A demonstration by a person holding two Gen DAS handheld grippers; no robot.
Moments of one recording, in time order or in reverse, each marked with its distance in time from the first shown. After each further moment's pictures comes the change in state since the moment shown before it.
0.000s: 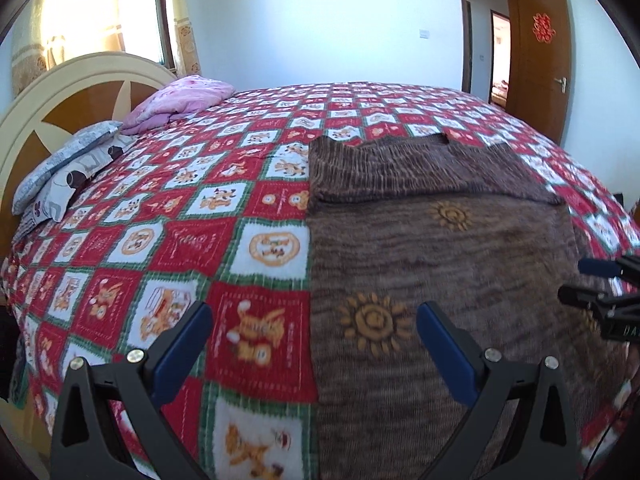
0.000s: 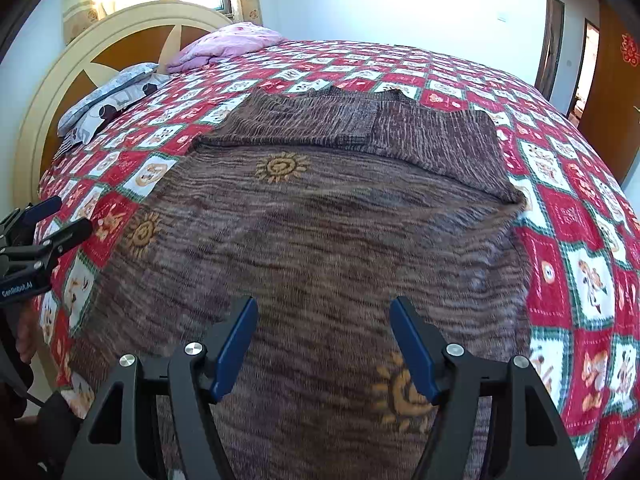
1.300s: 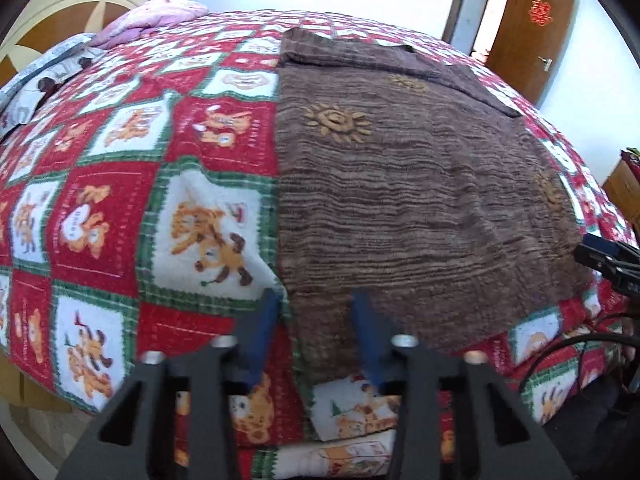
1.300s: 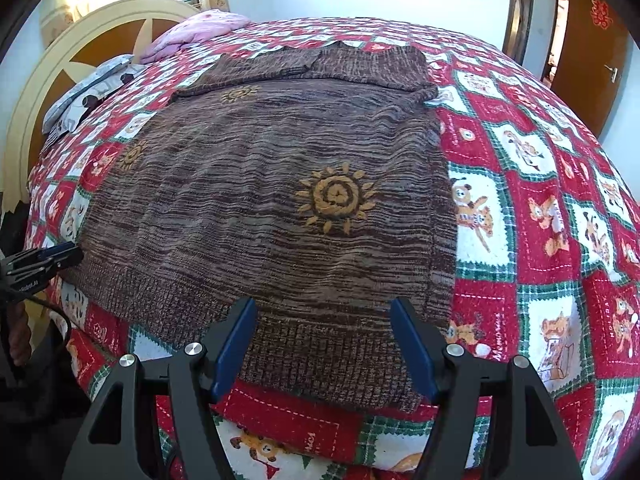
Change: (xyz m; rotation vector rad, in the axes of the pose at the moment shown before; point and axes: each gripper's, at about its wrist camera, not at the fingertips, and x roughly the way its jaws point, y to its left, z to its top) left arm -0.019 0.001 -0.100 -0.065 0.258 -0.203; right arm -0.050 -0.034 -0.100 0.096 0.074 -0.068
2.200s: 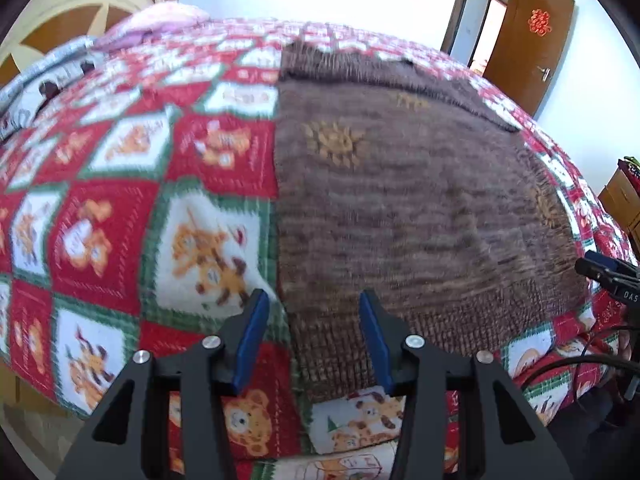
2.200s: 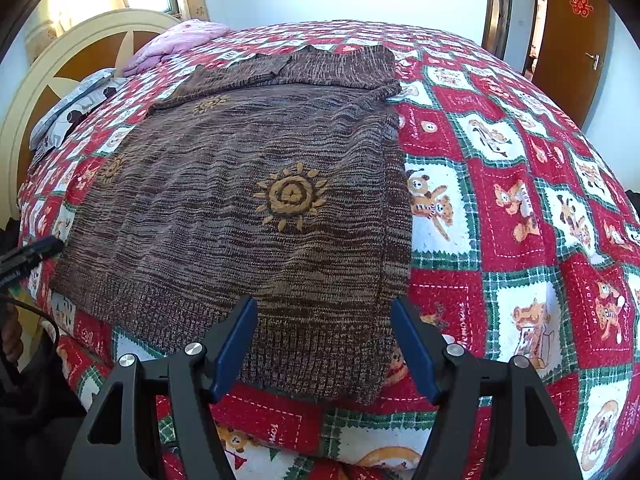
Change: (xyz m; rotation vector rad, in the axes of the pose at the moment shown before) left arm -0.011 0.003 0.010 -0.016 -0.063 -0.002; right arm -0.005 -0.024 -0.006 0.049 -0.015 -0.032
